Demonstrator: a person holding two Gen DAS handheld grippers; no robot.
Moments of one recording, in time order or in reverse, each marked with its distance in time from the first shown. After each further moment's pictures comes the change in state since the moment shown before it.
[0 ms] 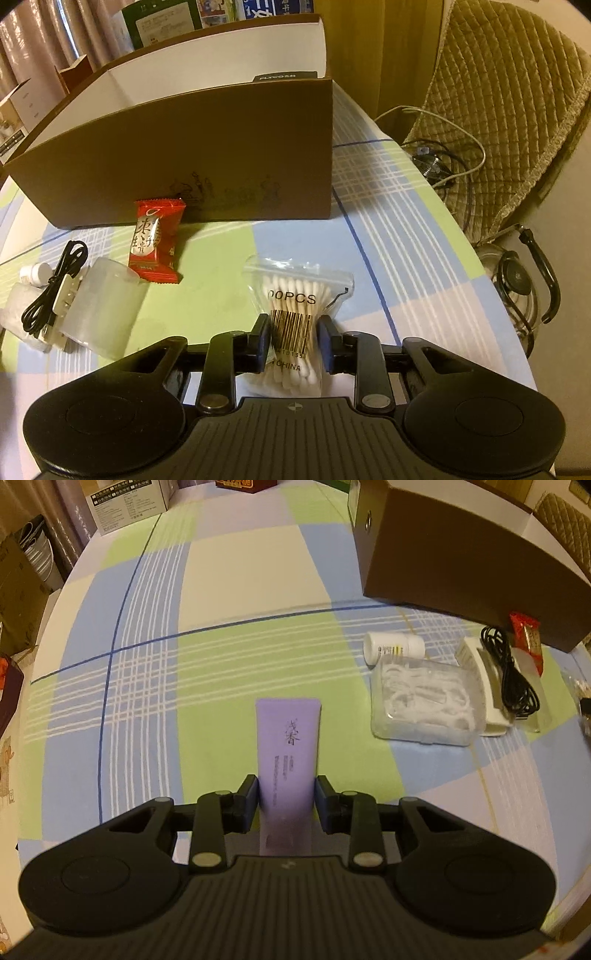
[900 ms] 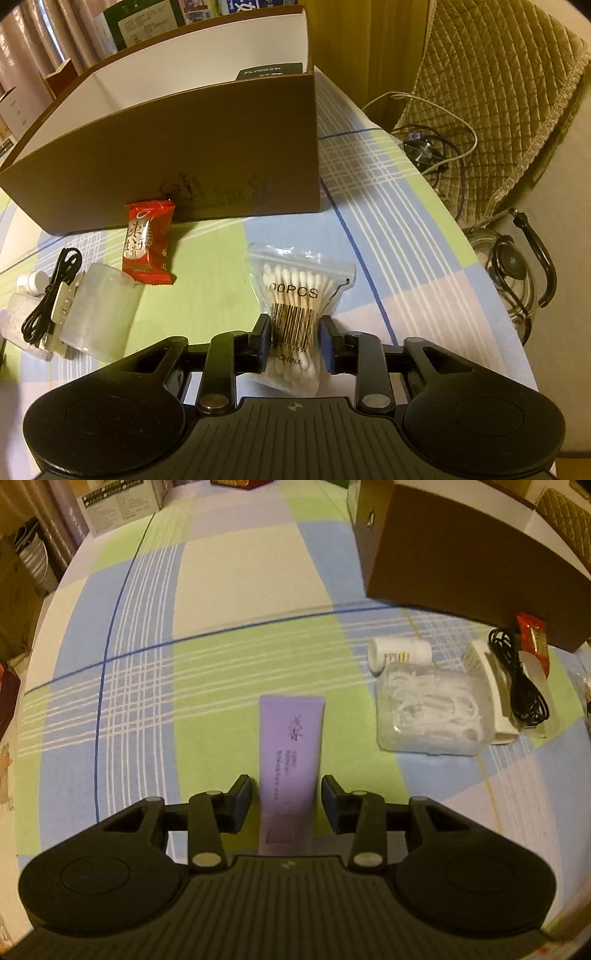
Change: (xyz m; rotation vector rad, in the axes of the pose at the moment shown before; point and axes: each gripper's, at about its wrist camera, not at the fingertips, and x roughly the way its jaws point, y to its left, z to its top) left arm 0.007 0.002 0.008 0.019 0.007 -0.002; right arm -0.002 -0.005 0.004 0.058 0.033 -0.020
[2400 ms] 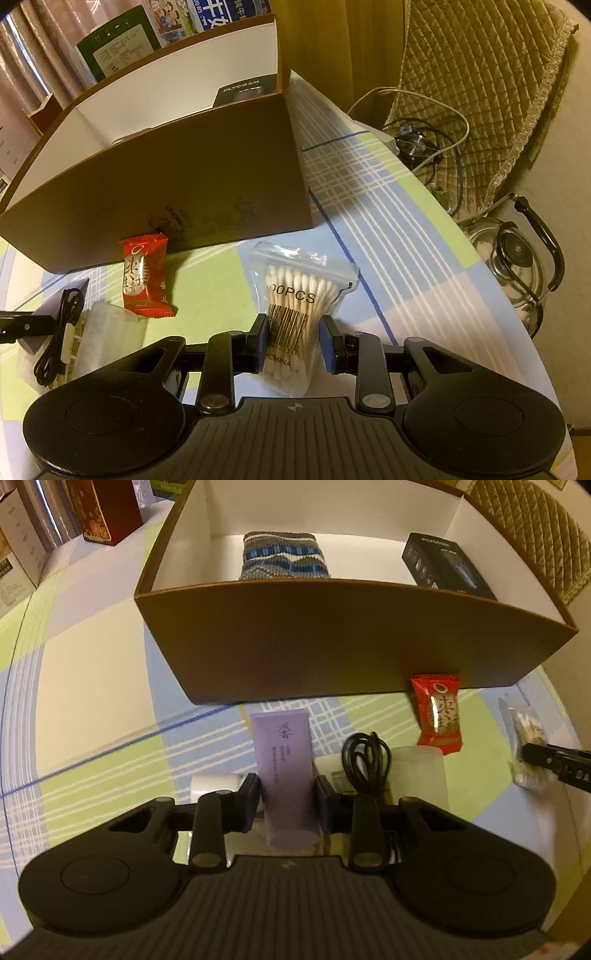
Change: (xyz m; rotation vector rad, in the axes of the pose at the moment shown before) left arm 0.018 -0.122 0.101 0.149 0.019 -0.118; right arm 0.002 -0.008 0.012 0.098 -0.011 0.029
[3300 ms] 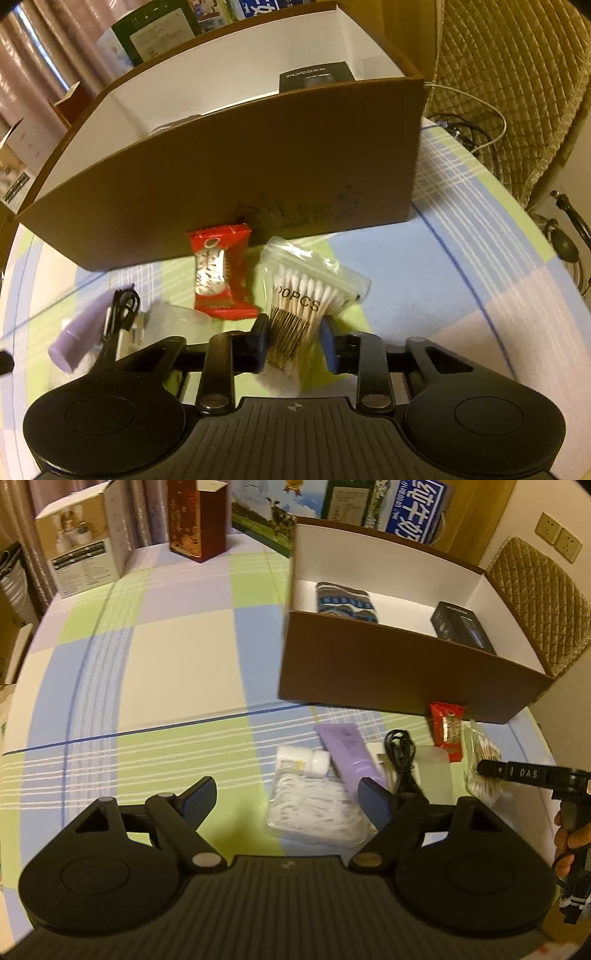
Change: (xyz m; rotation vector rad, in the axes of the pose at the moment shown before) left arm -0.078 0.055 -0.053 -0.167 -0.150 -0.006; right arm 0.013 0.047 -0.001 0.002 0.018 0.058
